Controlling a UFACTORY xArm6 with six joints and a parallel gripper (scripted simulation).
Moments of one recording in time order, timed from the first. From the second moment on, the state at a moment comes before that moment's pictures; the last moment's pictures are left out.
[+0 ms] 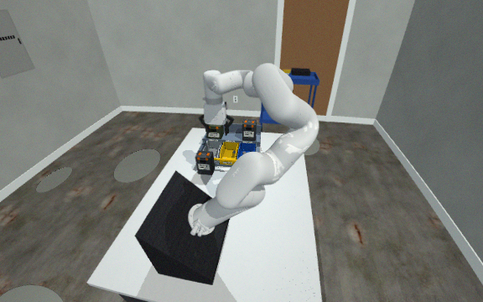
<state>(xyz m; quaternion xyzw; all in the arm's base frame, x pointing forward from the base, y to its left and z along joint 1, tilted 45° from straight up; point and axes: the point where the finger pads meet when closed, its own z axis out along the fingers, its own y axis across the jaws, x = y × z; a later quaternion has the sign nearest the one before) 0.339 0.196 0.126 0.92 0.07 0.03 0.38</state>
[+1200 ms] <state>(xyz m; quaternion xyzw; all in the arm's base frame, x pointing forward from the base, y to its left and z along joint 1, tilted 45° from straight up) 0.297 0.175 0.112 0.90 0.19 -0.02 0.40</state>
